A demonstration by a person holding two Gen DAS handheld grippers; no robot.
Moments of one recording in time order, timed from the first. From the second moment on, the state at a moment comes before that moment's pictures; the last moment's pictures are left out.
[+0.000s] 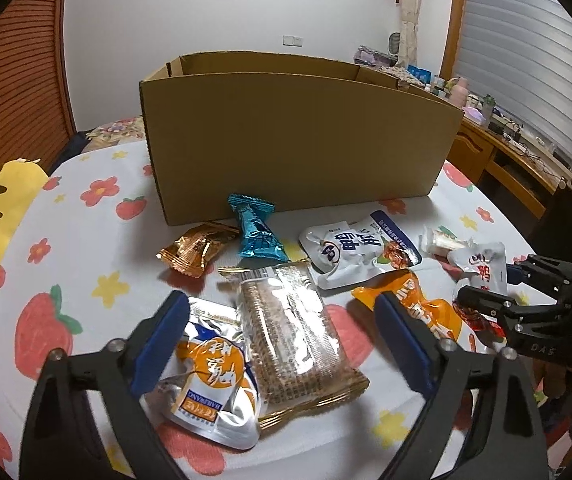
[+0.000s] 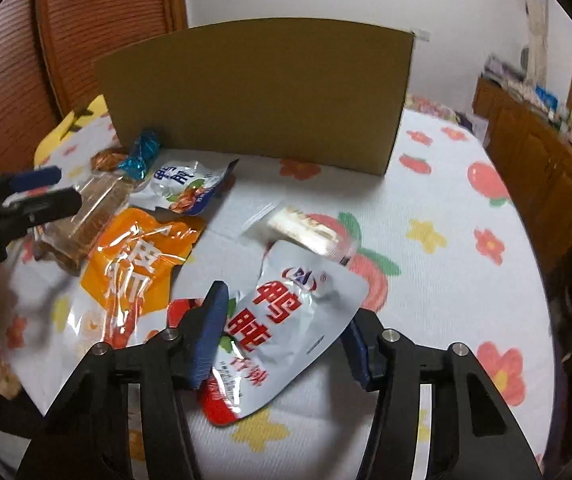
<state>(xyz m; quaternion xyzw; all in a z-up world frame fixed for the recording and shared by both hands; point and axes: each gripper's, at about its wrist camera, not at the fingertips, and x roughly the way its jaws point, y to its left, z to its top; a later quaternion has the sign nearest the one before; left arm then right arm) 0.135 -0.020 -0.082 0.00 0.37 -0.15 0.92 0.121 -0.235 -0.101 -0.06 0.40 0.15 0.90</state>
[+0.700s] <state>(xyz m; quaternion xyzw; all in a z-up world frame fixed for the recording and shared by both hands) 0.147 -0.029 -0.098 0.01 0.41 -0.13 0.90 0.119 -0.236 -0.103 -0.06 0.39 0.16 0.91</state>
